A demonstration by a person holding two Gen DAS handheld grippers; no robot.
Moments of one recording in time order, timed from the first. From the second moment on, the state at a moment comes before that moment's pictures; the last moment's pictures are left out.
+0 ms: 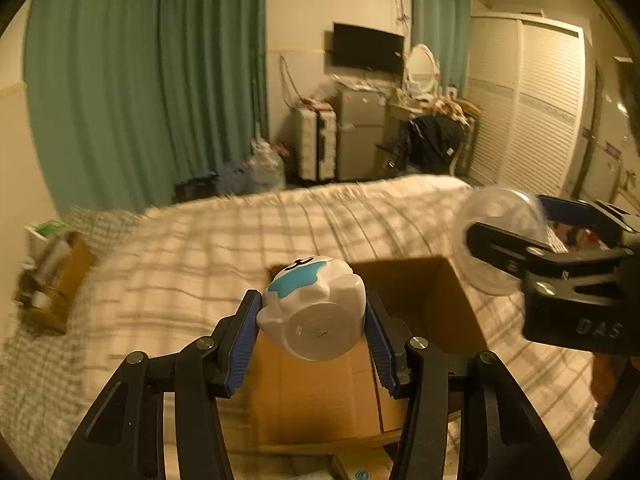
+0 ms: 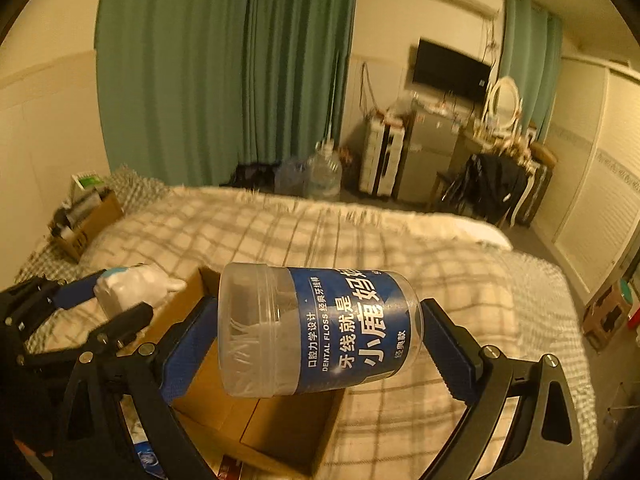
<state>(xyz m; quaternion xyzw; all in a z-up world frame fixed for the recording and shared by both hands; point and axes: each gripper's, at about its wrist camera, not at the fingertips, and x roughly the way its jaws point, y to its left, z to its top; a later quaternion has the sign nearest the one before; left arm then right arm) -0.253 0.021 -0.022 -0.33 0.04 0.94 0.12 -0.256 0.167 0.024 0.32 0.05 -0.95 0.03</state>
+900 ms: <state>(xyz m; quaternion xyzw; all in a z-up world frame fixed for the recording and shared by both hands) -0.162 0.007 0.004 -0.33 0.07 0.94 0.08 -0.152 0.203 0.079 0.24 0.07 -0.97 0.07</state>
